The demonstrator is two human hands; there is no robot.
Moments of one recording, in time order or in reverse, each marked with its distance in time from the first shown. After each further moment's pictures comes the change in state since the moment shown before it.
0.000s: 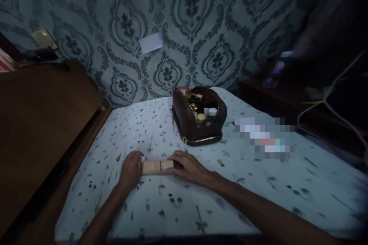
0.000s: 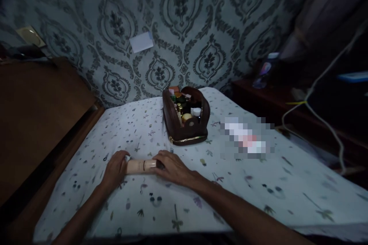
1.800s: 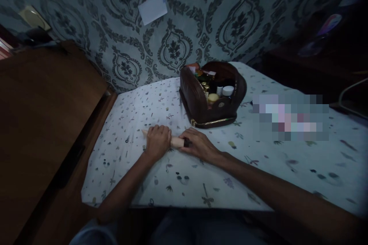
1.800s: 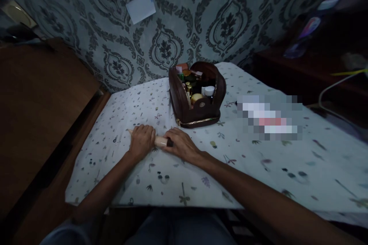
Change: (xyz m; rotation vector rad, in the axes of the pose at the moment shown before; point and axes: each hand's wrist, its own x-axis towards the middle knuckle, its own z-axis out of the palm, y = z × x) left_hand 0.053 0.066 0.018 0.446 0.006 0.226; right_hand 0.008 0.012 -0.003 -0.038 0.124 0.006
